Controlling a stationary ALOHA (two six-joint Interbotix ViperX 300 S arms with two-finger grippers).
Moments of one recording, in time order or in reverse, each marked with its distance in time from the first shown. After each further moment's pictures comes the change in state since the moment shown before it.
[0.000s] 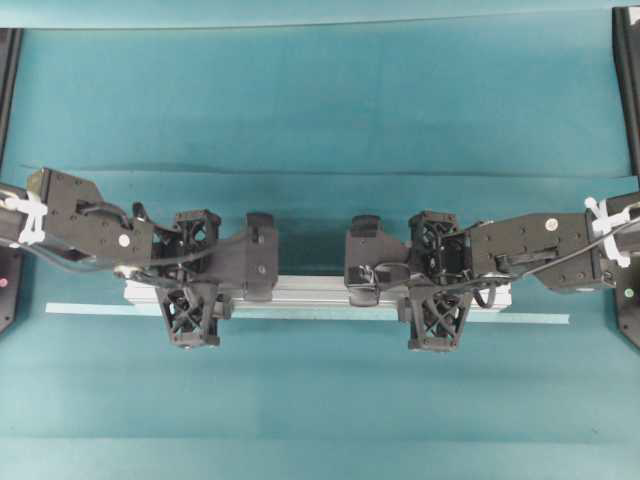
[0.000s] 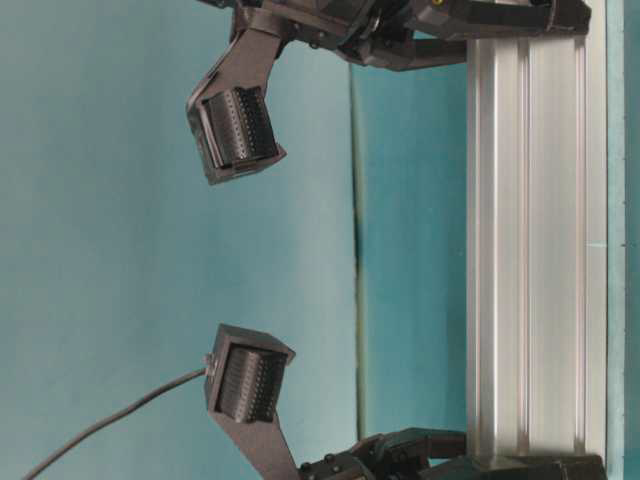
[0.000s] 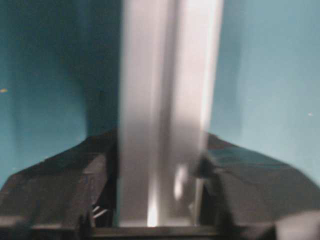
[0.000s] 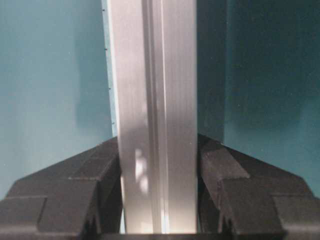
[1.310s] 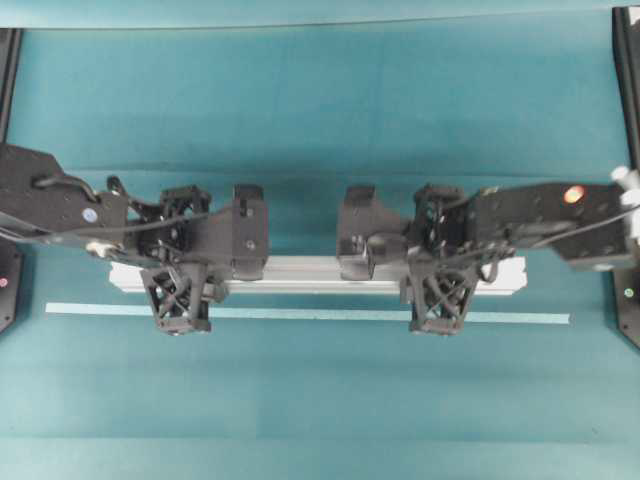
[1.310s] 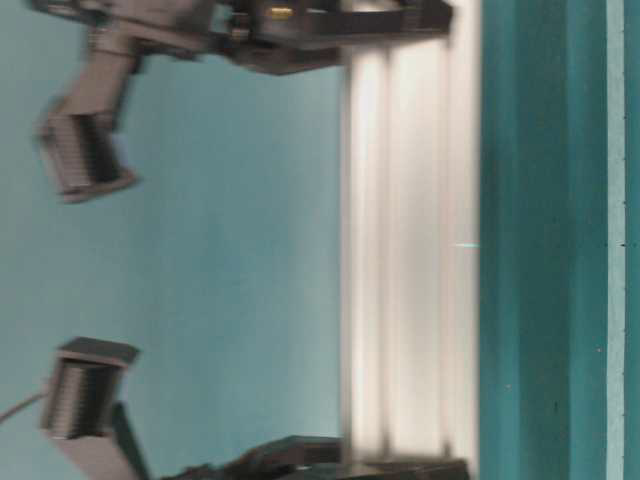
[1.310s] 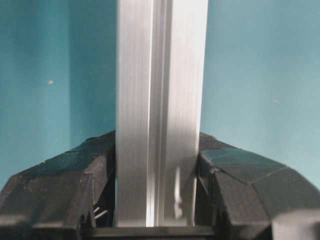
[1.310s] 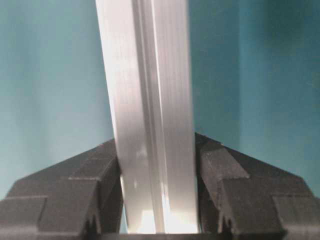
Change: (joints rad) left arm 0.012 -0.184 -0.077 0.002 0.207 -0.002; right arm -0.035 -0.133 -0.160 0.009 0.328 0.000
